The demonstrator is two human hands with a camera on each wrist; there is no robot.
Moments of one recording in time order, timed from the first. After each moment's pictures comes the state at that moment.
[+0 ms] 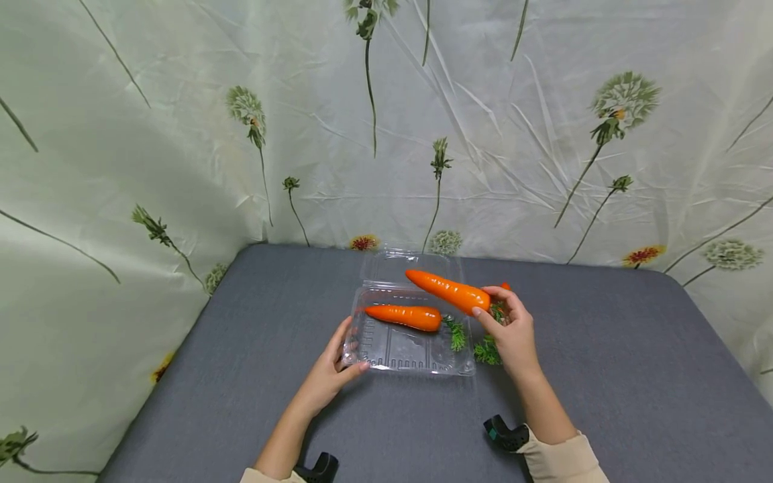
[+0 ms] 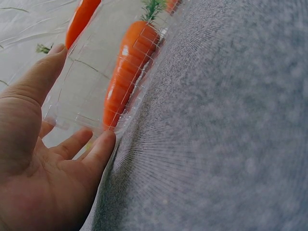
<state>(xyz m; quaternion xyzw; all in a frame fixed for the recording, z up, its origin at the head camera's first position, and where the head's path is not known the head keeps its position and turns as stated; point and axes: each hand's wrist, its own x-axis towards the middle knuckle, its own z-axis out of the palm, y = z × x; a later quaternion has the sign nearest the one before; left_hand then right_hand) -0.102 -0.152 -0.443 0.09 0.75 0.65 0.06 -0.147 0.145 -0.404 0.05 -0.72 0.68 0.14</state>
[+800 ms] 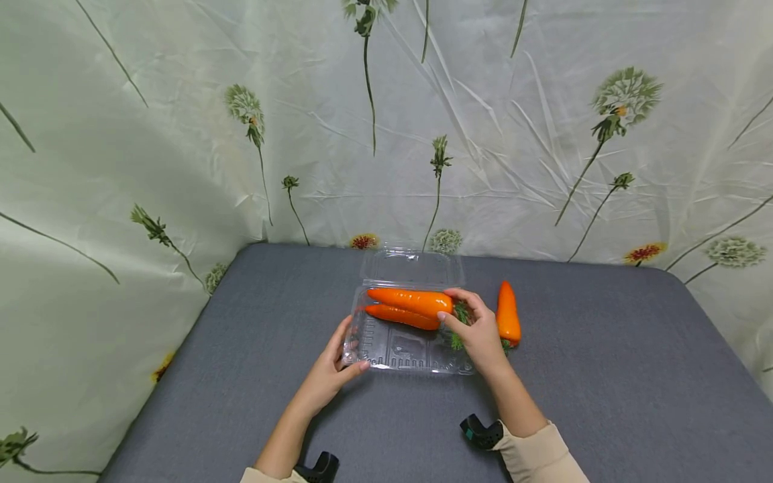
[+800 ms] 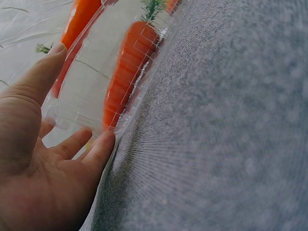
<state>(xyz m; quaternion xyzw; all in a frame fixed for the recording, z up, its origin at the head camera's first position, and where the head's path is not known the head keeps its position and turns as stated) -0.101 -0.151 -0.440 0.09 0.76 0.65 0.06 -0.154 0.108 -0.416 0.12 -0.72 0.68 0.08</state>
